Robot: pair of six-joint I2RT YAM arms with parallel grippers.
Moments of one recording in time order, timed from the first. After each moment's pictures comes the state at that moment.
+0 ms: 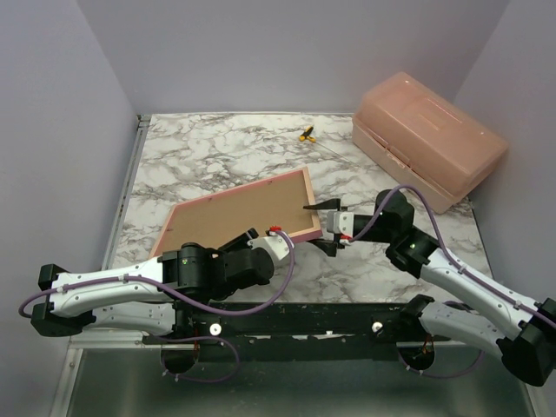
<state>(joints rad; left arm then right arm) -1.42 0.97 1.06 -1.02 -0.70 -0.11 0.71 0.95 0.67 0.12 -0.69 -0.69</state>
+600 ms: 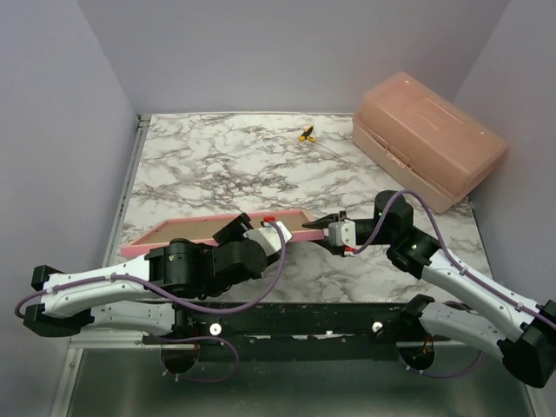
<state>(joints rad) -1.43 0.94 1.13 -1.00 -0.72 -0.07 0.70 0.94 0.67 0.07 -0.81 -0.82</state>
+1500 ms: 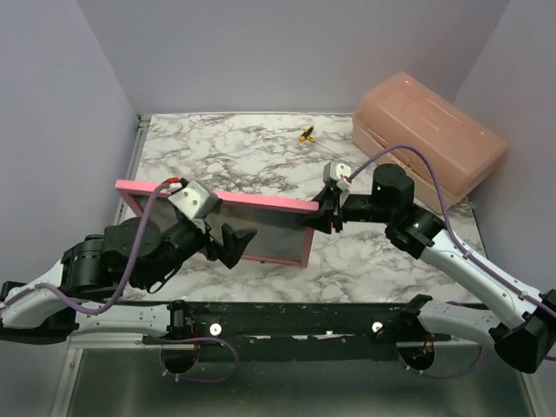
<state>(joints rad) -1.43 0.78 1.37 -0.82 -0.64 -0.17 0.71 1.04 0.94 -0.09 -0.75 -0.22</state>
